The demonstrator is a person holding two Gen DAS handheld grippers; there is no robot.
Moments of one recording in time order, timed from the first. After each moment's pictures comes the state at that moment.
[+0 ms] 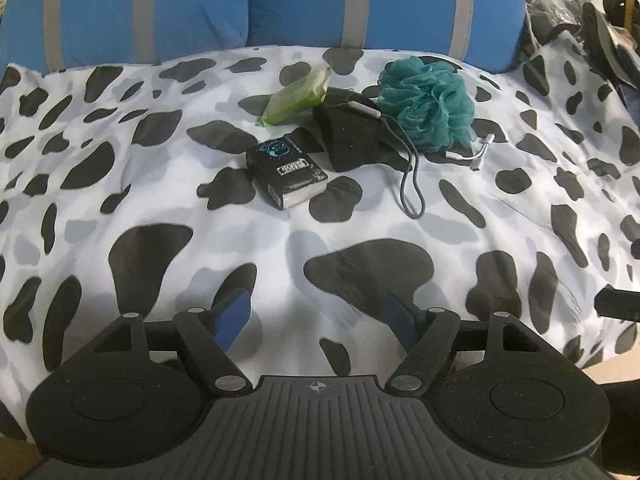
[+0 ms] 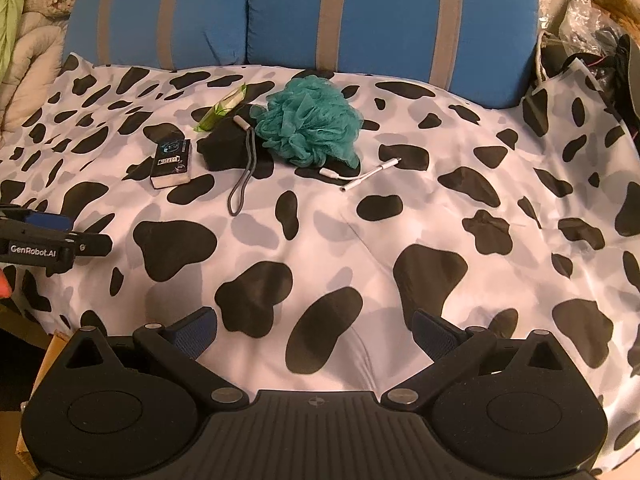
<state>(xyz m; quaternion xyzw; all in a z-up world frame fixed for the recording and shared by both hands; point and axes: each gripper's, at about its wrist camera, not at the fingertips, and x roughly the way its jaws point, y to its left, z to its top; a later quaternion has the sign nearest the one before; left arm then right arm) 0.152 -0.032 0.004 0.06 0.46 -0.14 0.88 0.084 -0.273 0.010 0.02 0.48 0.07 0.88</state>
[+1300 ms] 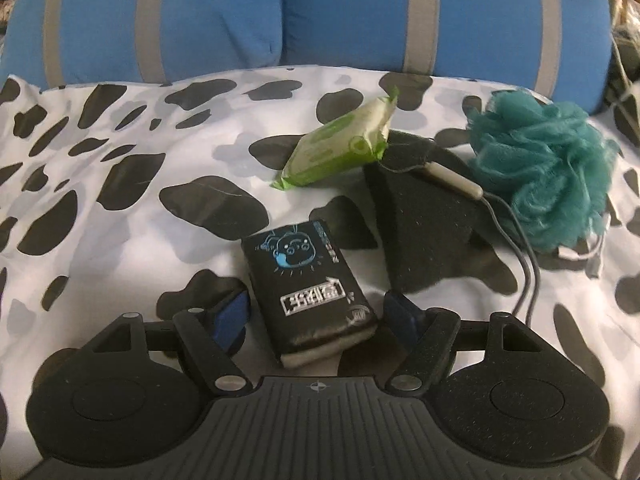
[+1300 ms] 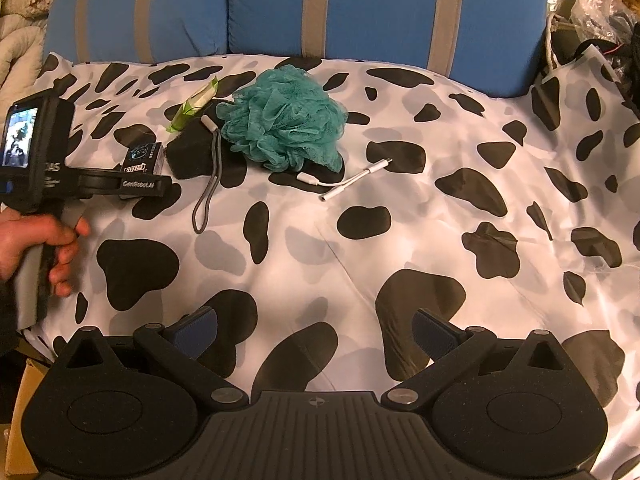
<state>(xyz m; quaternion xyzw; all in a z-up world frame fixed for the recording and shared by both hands) 0.275 -0.067 -0.055 0.05 0.42 -0.05 0.91 0.133 -0.292 -0.012 0.03 0.50 0.07 0.86</state>
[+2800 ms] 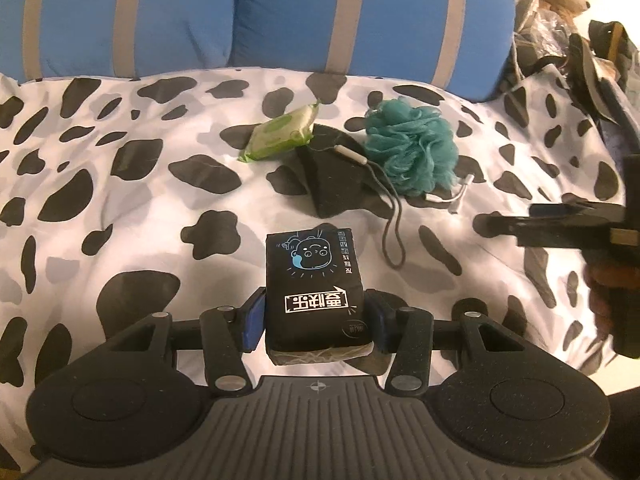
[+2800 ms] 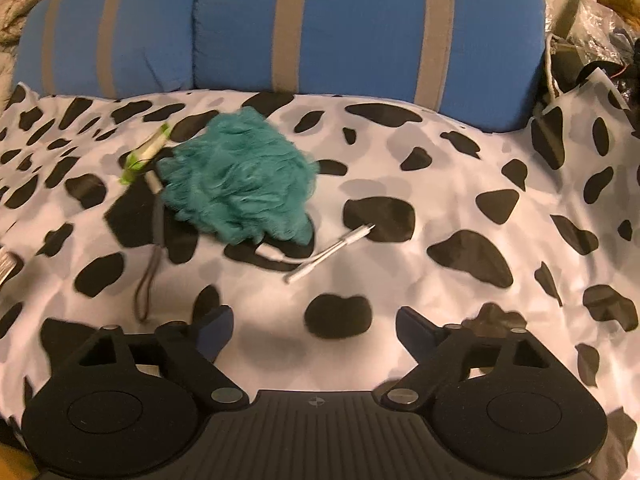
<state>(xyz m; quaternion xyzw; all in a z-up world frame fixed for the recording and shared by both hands) 0.187 -0.023 0.029 0.02 0.46 -0.18 0.87 0.209 -0.305 -0.043 0.03 0.45 0.03 0.89</state>
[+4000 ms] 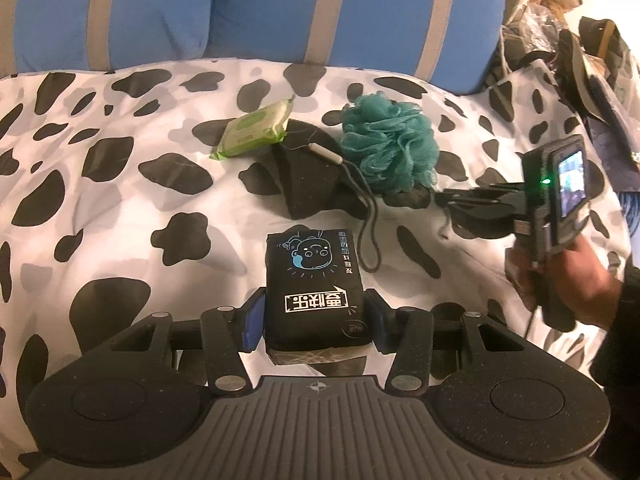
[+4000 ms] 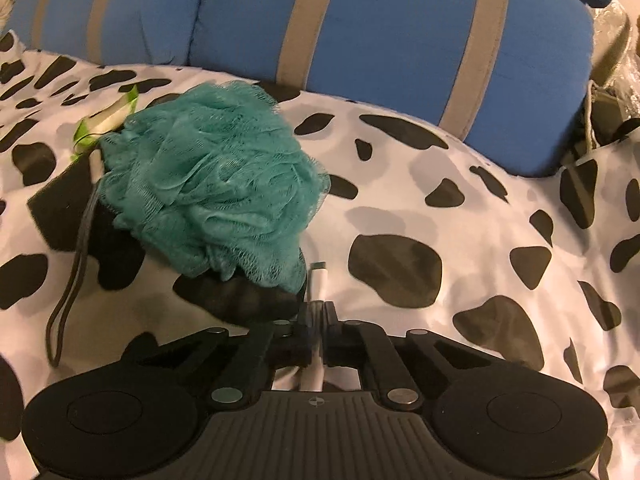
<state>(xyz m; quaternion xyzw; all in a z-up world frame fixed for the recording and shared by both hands) 0.198 -0.035 0.029 0.01 0.48 -0.20 0.86 0.265 -0.278 -0.091 -0.06 0.44 0.04 0.89</state>
